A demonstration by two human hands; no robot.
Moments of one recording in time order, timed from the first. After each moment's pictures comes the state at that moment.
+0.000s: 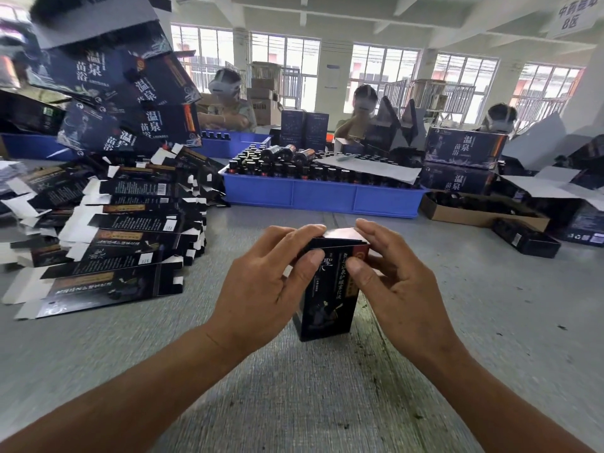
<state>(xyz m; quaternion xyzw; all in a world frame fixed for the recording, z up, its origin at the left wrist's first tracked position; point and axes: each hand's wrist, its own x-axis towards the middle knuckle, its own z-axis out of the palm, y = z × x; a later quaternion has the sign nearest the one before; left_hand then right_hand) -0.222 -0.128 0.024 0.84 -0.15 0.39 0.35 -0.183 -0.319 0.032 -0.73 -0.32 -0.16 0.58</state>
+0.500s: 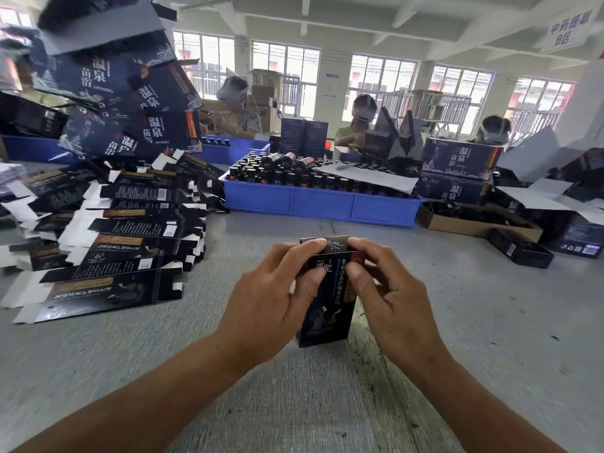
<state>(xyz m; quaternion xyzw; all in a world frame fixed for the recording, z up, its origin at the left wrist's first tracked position) -0.219 -0.132 0.011 0.85 -0.16 0.38 0.32 -0.178 -0.317 0.024 -0.77 -0.31 -0.19 0.53</state>
